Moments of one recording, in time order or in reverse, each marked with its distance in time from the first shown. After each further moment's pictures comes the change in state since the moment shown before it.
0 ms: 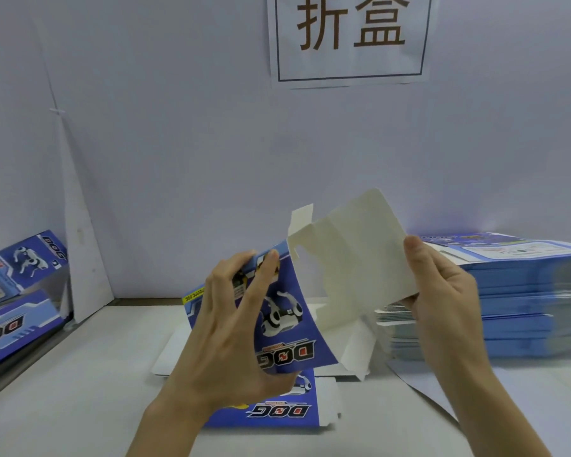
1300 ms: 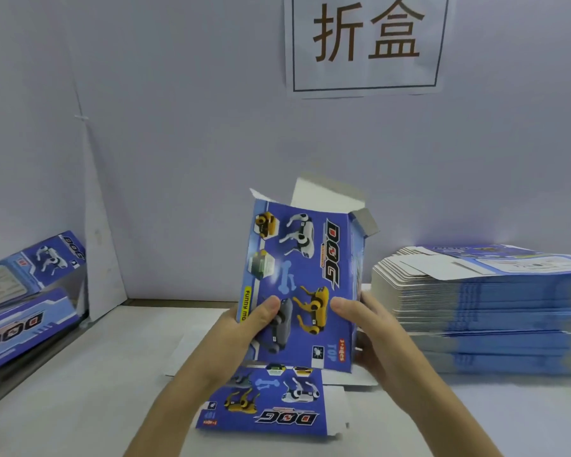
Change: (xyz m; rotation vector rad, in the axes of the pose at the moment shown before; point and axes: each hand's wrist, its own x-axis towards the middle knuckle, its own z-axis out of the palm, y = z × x) left_hand 0.011 -0.007 0.002 -0.938 -0.169 -0.798; right_hand -0.014 0.042 0.023 -0.003 -0.460 0.459
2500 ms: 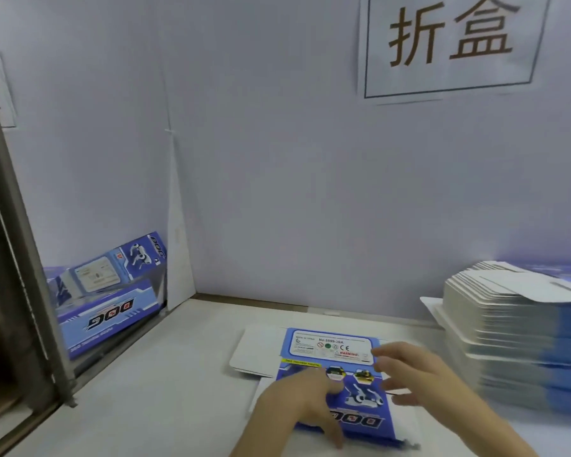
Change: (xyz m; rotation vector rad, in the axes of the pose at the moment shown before) left_hand 0.025 -0.074 -0.011 1.151 -0.551 -0.372; right_hand 0.009 0.032 0.009 -0.576 -0.002 0.210
